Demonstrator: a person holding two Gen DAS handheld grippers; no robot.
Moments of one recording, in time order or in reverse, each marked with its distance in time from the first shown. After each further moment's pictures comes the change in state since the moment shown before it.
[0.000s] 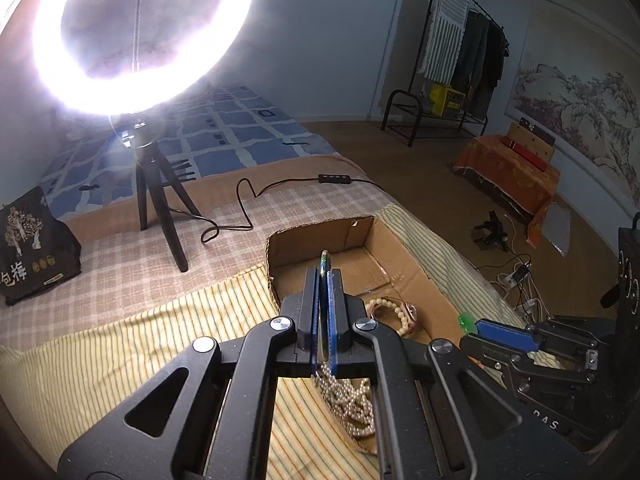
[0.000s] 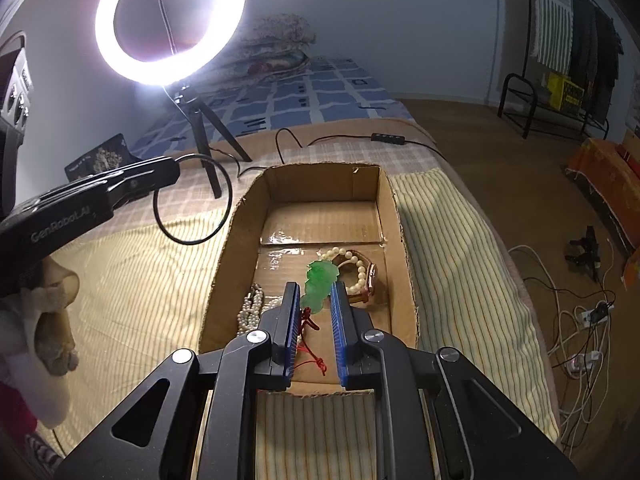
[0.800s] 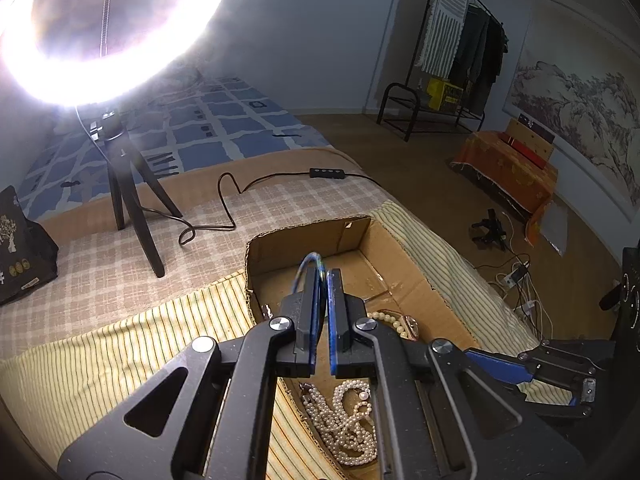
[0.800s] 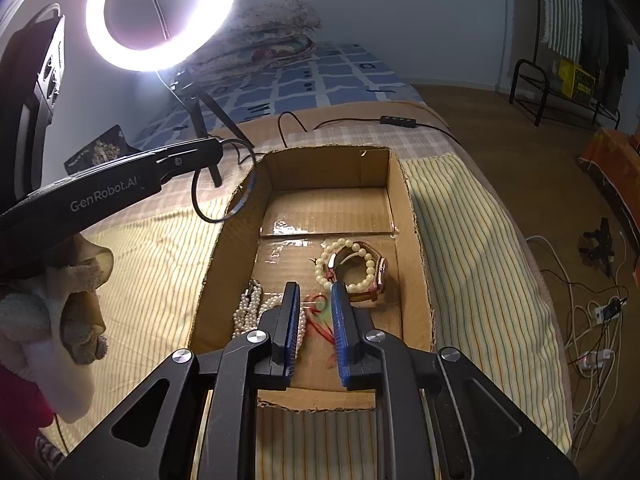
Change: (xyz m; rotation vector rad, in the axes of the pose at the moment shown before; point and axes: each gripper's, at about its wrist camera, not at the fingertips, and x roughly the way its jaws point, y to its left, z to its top) left arm 0.040 -0.005 0.006 -0.004 0.022 -0.020; right arm 0.024 -0.005 0.002 0.007 0.047 0.042
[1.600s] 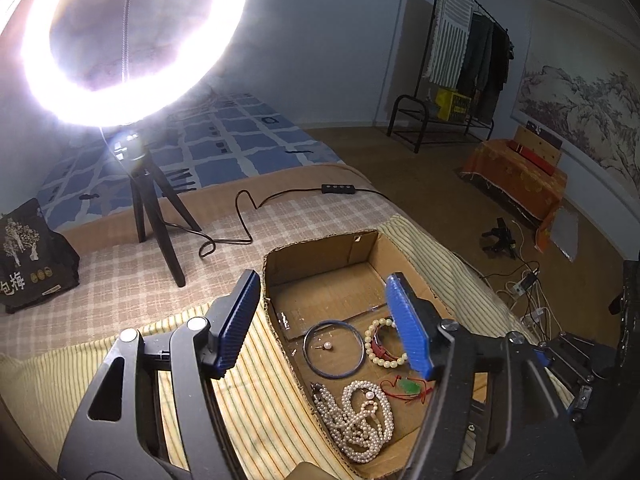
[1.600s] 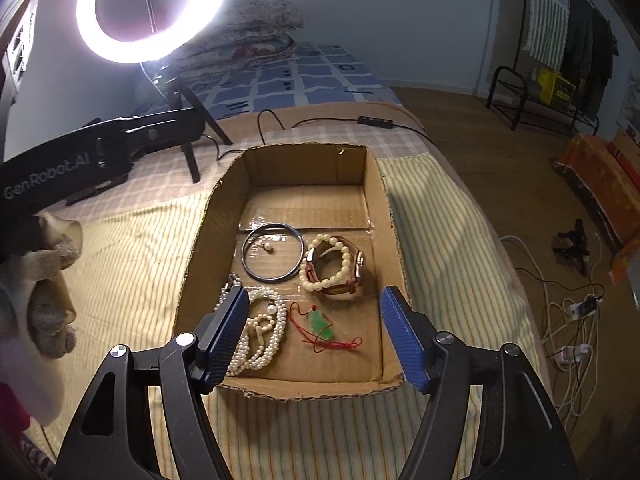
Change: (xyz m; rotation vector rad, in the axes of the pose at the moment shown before) left arm -0.028 0.000 0.003 0.005 -0.054 0.055; right arm -0.005 0.007 -0.004 -0.007 -0.002 -0.117
